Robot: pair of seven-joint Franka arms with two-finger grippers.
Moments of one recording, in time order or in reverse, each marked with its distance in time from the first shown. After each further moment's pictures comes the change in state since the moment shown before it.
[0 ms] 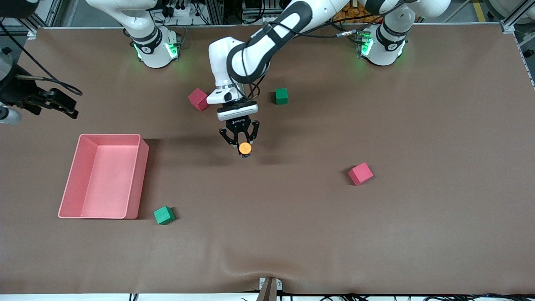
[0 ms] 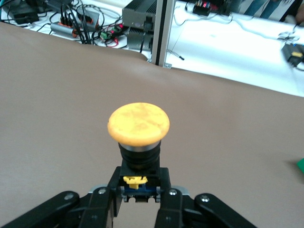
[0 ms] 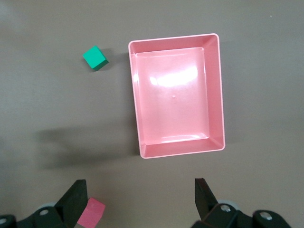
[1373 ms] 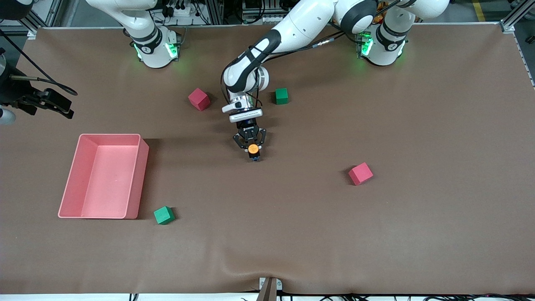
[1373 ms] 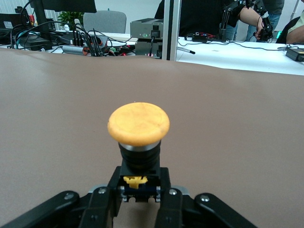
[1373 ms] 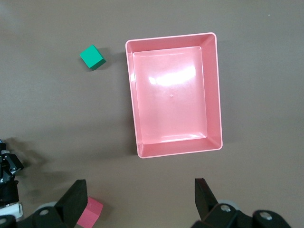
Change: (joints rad) left arm -0.083 0.245 0.006 -0.017 0.320 -0.172 -0.306; right arm -0.003 0.000 0.001 -0.001 0.000 -0.002 -0.003
